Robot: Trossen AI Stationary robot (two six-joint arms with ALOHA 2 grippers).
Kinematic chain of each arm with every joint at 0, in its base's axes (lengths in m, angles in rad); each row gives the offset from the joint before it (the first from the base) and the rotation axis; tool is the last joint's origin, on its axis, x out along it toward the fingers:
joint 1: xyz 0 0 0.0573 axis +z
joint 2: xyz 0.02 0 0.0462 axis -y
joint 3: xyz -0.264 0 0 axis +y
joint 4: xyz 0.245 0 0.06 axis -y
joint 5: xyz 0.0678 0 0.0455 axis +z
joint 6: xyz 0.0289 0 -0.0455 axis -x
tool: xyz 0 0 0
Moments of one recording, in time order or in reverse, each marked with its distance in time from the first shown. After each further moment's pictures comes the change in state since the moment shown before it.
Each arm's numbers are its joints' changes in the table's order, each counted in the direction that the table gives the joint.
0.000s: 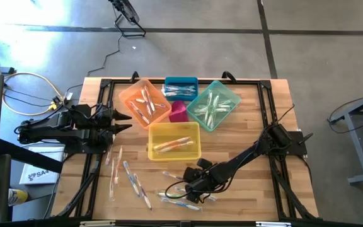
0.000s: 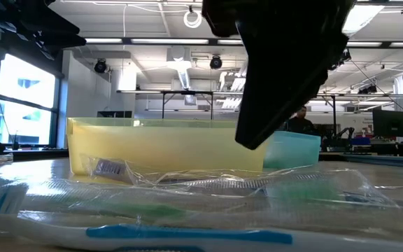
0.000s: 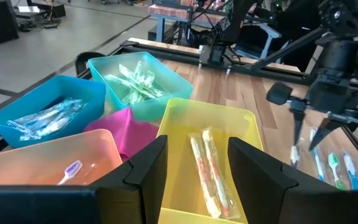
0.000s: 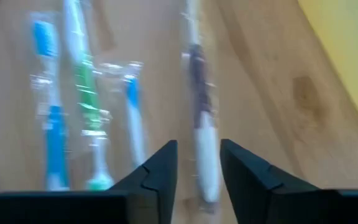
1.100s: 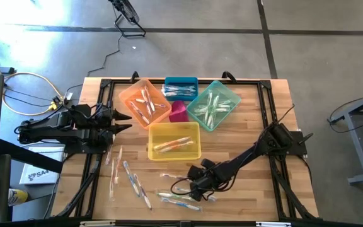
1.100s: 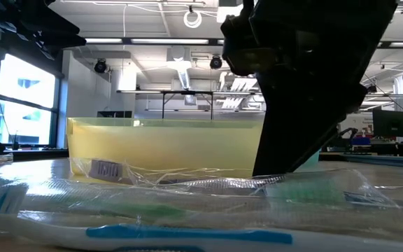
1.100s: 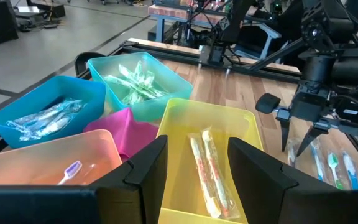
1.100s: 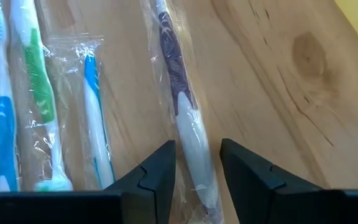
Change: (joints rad) left arm 0.000 0.000 0.000 0.000 0.000 0.000; right arm 0.001 0.004 0.191 0.169 -0.004 -0.061
